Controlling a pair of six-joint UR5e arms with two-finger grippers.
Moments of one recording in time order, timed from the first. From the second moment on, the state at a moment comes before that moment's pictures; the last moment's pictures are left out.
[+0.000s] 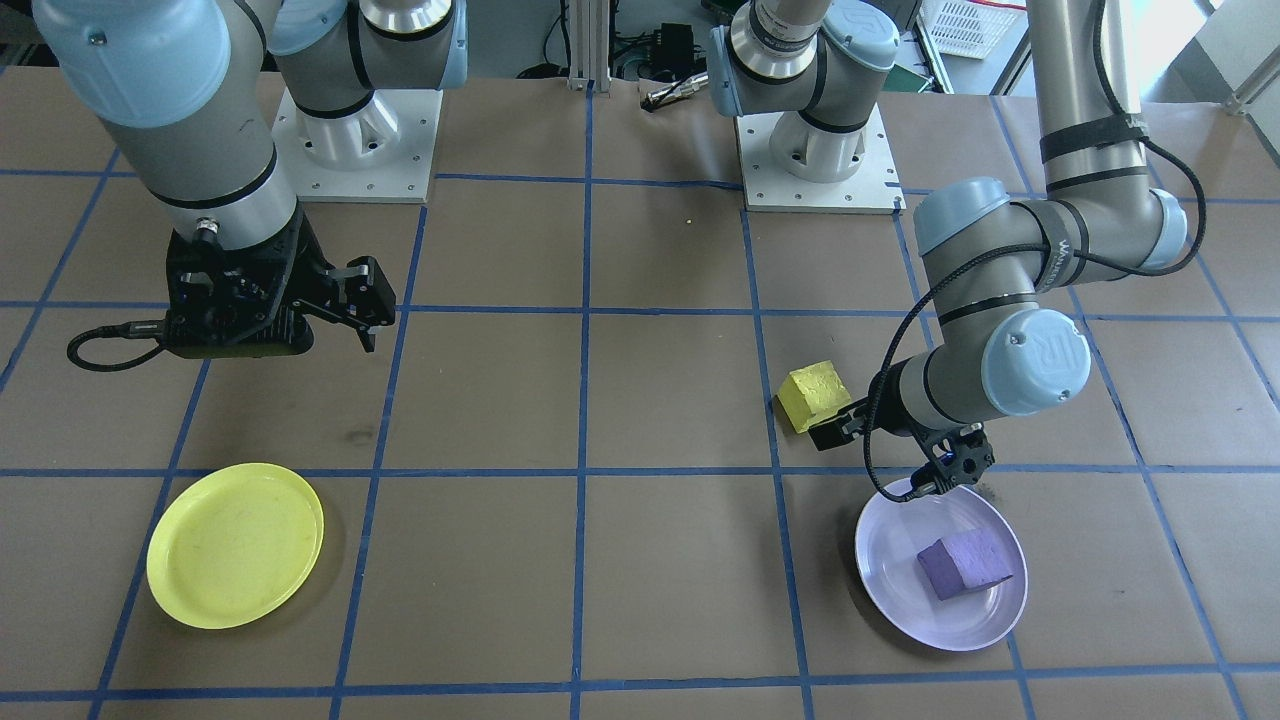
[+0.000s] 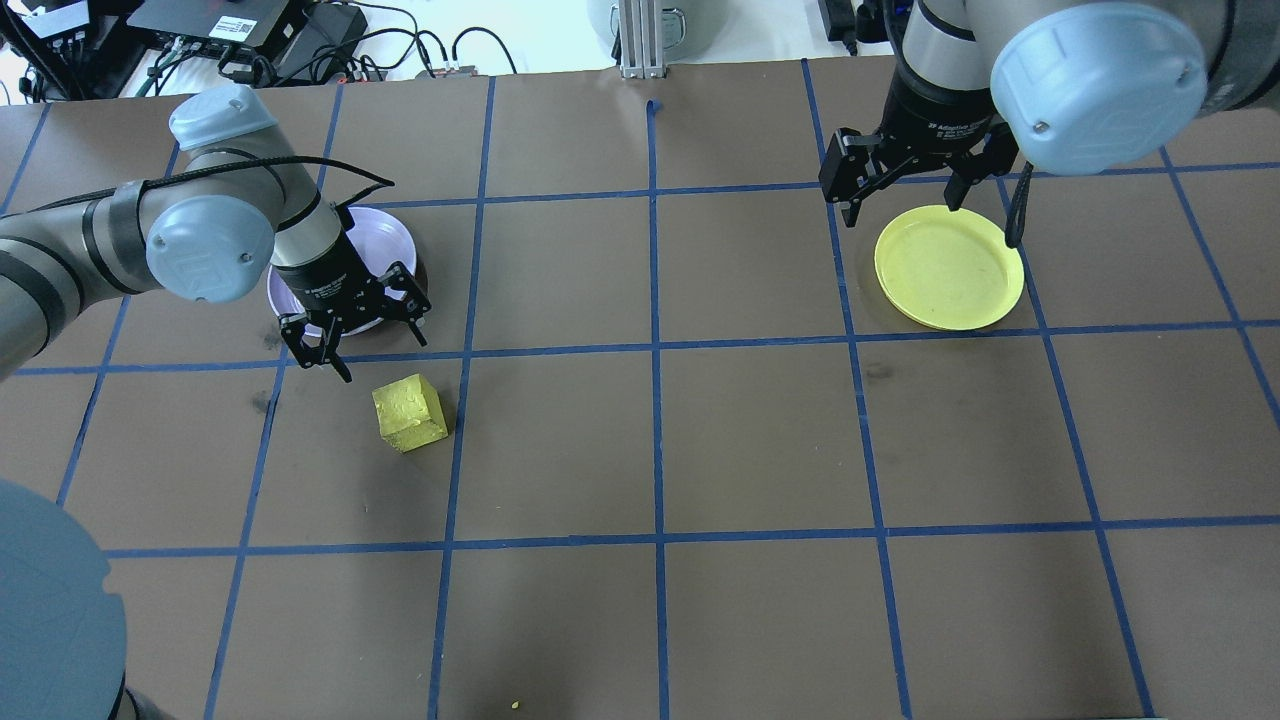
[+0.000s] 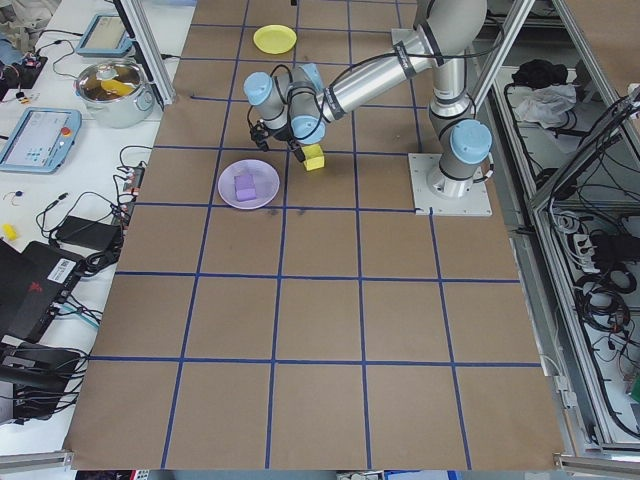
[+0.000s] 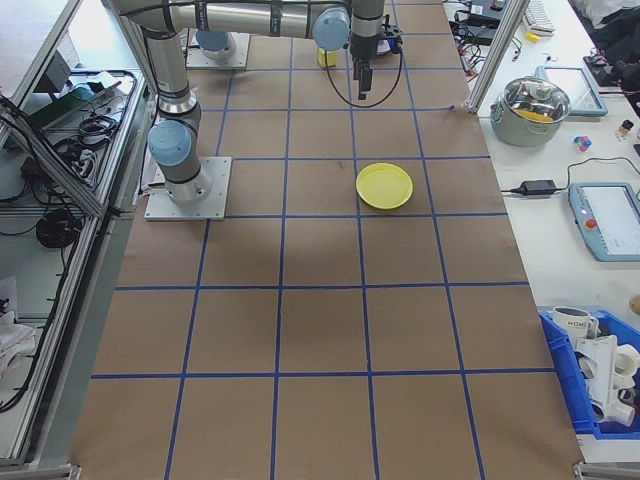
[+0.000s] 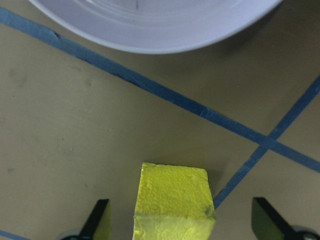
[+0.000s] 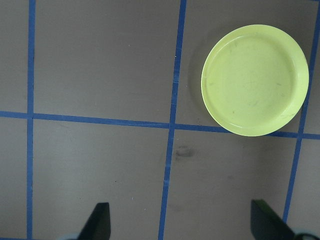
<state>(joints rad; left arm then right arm) -1.40 -1.93 -1.77 -1.32 1.49 -0.31 1.62 -1.44 1.55 -1.70 -1.62 -0.05</state>
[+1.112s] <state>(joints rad) -1.39 -1.95 -1.87 -1.32 1.47 -0.19 1.62 -1.51 1.63 -1.71 -1.61 -0.05</state>
